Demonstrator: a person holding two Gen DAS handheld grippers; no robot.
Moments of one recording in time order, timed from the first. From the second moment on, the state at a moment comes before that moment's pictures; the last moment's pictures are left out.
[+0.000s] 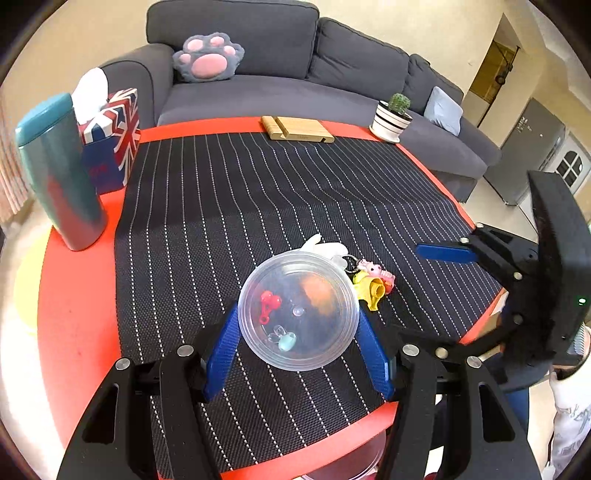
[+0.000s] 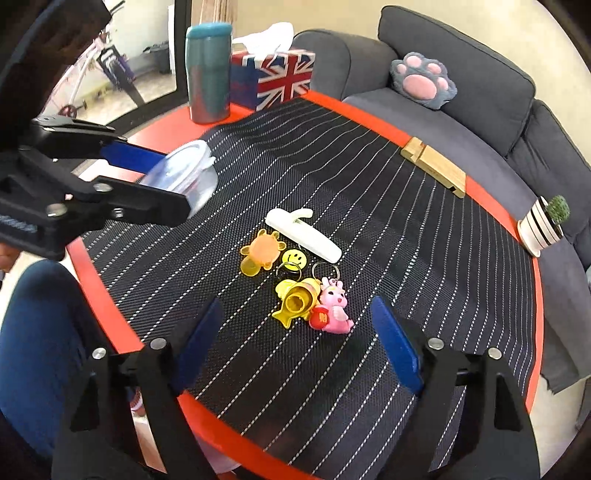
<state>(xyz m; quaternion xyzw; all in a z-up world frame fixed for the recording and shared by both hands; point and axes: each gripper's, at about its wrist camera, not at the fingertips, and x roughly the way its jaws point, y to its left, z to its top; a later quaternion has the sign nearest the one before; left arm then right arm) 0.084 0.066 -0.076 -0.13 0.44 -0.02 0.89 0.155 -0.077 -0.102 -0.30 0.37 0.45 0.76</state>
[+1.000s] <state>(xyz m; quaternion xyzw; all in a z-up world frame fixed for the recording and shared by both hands) 0.075 0.071 -0.083 -0.13 0.43 -0.02 0.89 0.164 -0.065 -0.121 -0.31 0.39 0.43 0.75</state>
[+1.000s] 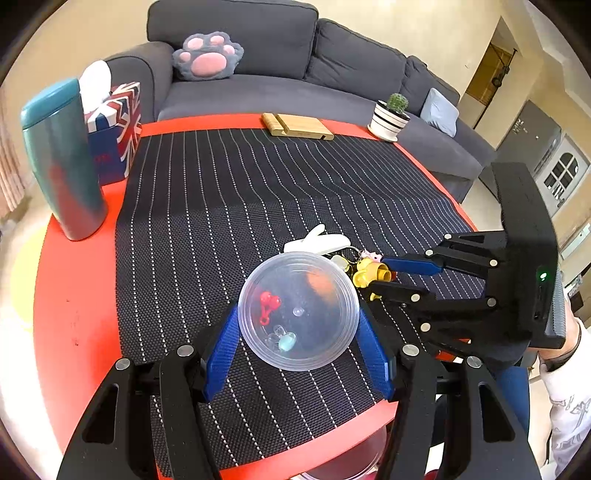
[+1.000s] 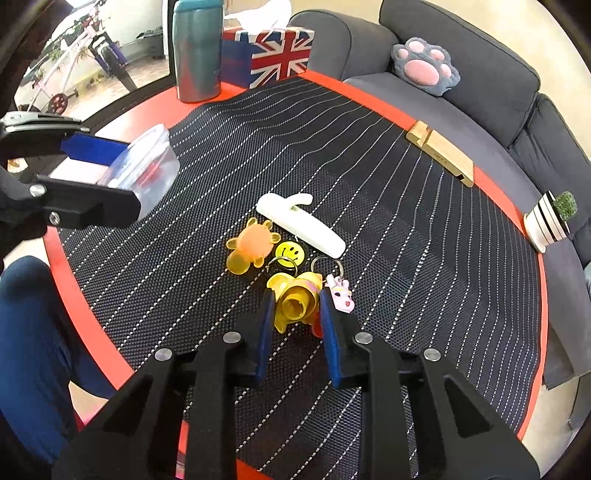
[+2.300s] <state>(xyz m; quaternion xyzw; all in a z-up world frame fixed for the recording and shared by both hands) 0.003 -0.016 -0.065 -0.03 0.41 -0.07 0.91 0.055 -0.182 -0.050 -0.22 0.34 0.52 0.76</state>
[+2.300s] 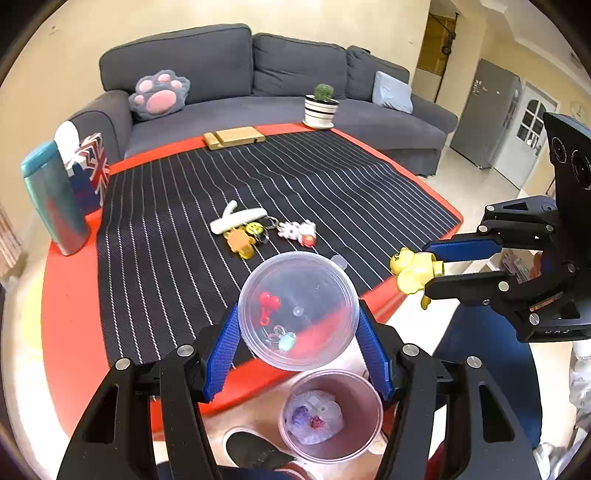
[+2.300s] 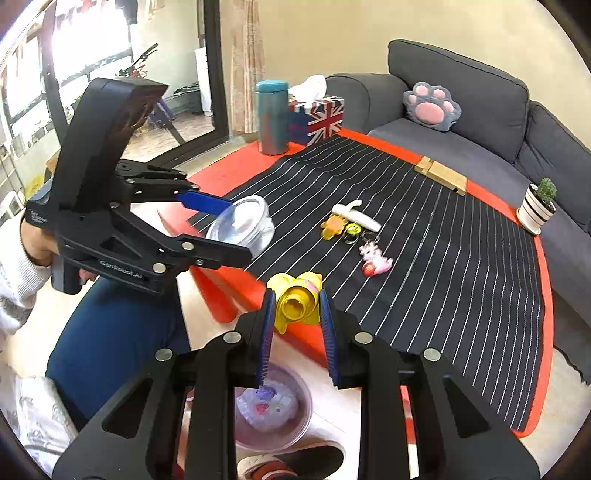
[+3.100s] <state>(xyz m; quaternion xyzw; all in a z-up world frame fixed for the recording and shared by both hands) -0.047 -0.028 -0.076 -0.05 0.41 -0.09 0.91 0.022 -0.209 -0.078 -0.19 0.36 0.54 0.73</state>
